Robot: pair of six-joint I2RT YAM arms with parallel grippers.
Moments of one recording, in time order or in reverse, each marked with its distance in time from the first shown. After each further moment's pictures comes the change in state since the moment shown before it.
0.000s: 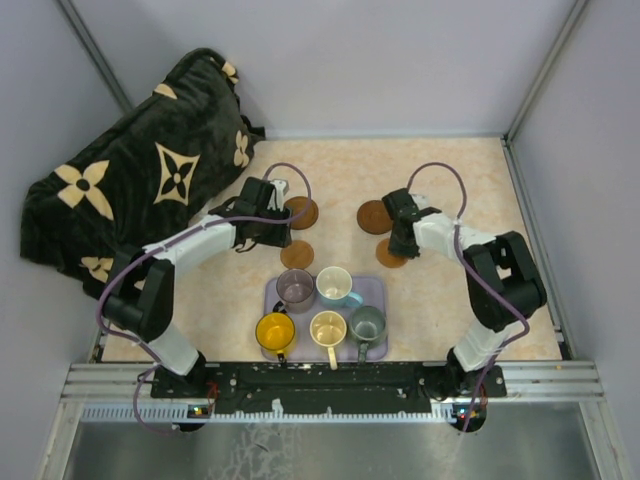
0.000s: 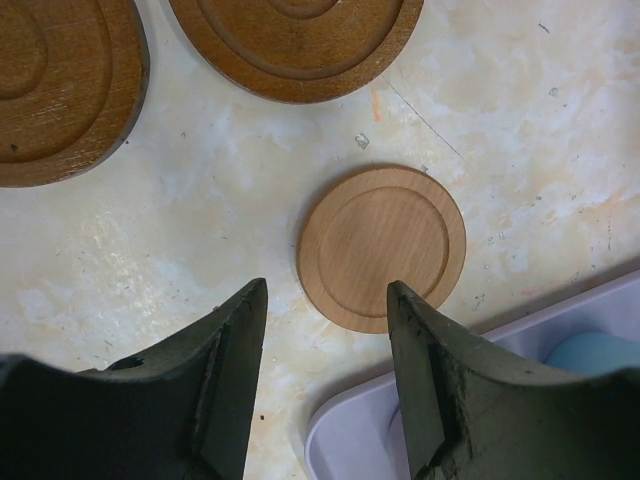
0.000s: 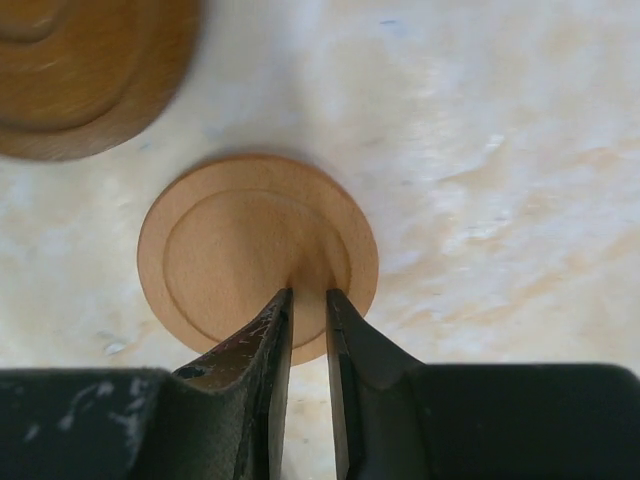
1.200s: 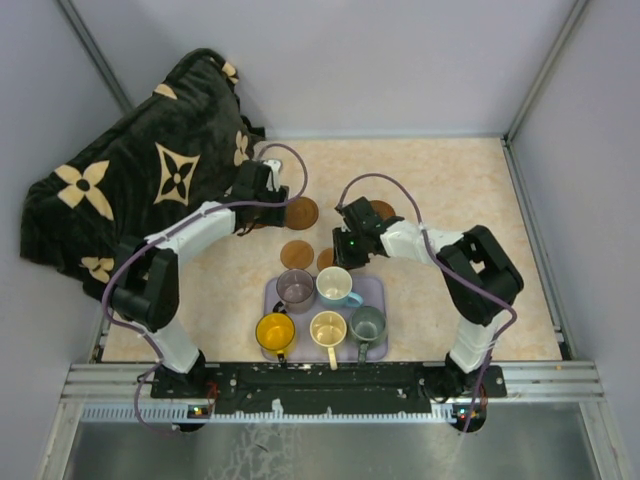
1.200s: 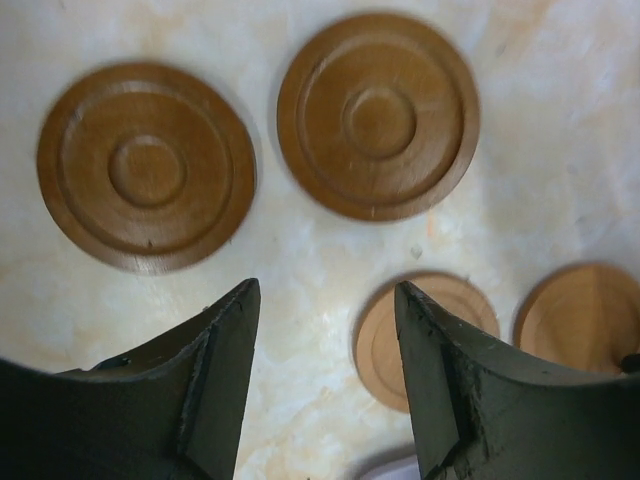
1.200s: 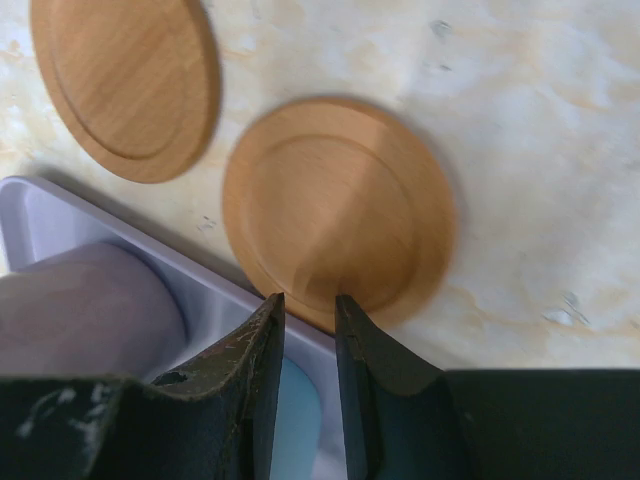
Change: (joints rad) left arm 0.046 0.076 0.166 0.031 -0.107 0.026; right arm 0.200 0.075 0.046 0.177 -0.488 -0.138
